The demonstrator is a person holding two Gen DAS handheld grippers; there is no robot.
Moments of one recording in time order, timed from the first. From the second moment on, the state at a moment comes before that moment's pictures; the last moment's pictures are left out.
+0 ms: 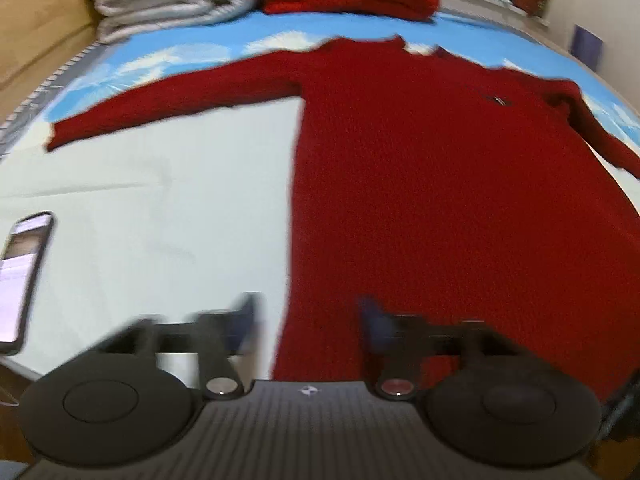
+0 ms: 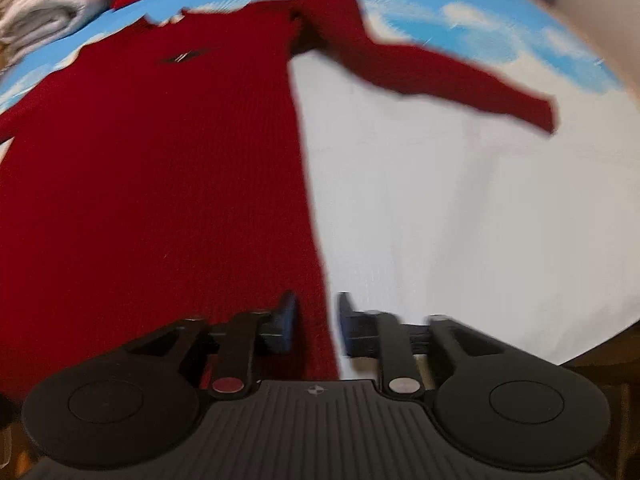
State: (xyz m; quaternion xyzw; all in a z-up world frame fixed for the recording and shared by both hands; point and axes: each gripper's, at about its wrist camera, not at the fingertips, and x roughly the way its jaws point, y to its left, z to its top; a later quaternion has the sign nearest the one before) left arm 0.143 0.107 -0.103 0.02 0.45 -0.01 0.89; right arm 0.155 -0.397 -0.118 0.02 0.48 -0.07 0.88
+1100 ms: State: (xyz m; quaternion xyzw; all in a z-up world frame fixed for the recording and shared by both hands) left arm 0.340 0.224 -0.108 -0.26 0.43 0.18 0.85; right arm 0.343 -0.558 -0.158 0.42 0.29 -0.32 0.80
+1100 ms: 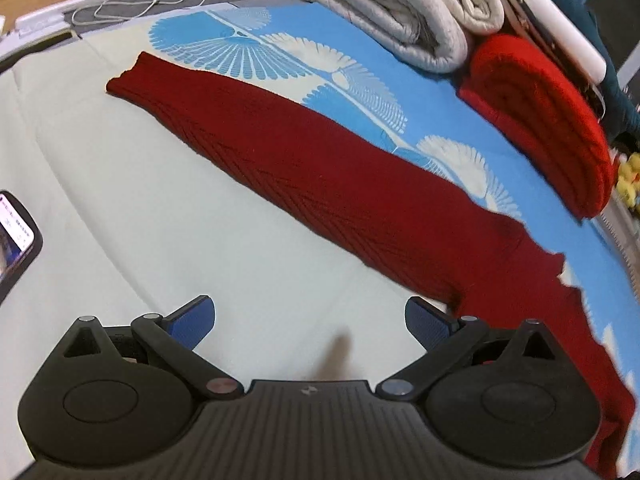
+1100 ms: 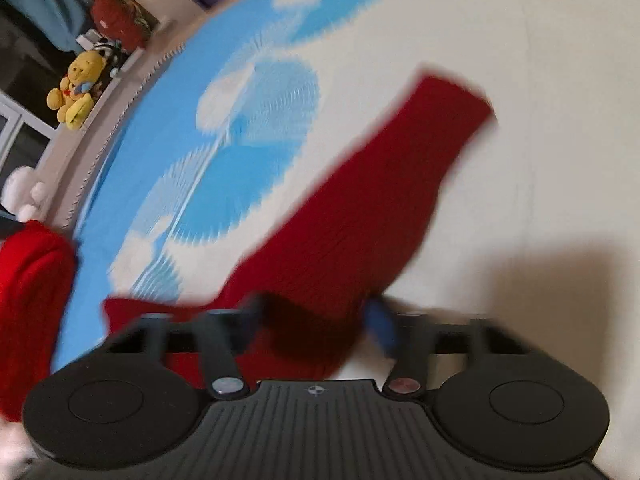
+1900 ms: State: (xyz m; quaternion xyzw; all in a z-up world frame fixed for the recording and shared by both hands) left arm 0.350 0.206 -0.110 -0.21 0.42 0.19 0.86; right arm 0.361 -0.582 -0.130 0.22 0.36 -0.41 0.81
